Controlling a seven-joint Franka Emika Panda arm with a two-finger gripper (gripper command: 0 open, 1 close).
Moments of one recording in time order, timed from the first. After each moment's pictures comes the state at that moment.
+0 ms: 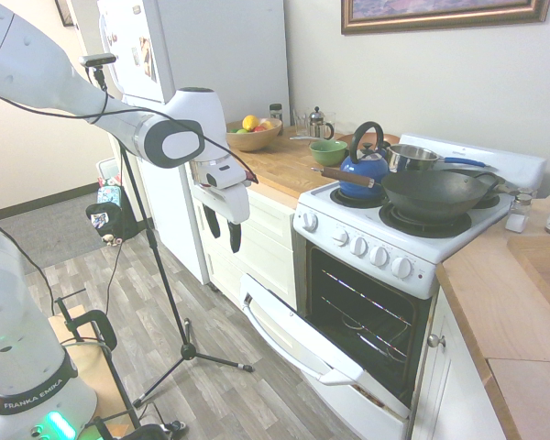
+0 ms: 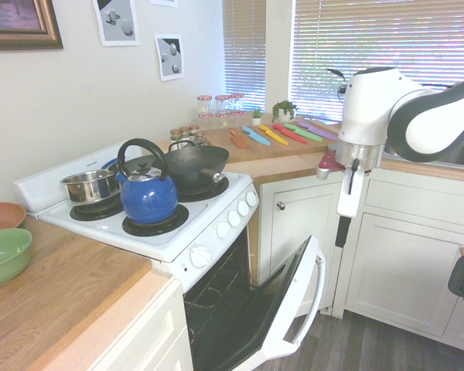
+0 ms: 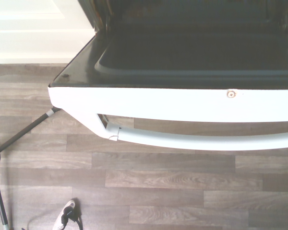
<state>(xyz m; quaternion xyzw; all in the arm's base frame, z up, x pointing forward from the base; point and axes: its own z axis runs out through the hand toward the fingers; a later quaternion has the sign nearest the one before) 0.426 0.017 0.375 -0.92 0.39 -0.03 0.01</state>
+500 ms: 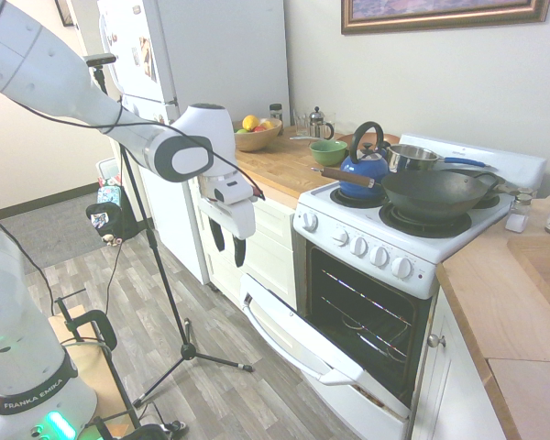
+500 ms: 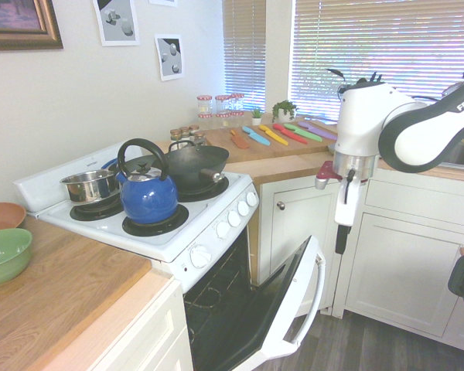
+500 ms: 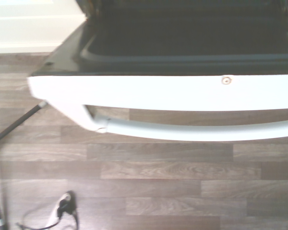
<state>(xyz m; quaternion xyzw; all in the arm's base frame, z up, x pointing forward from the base) 0.431 -0.003 0.324 -0.92 0.40 0.00 0.00</state>
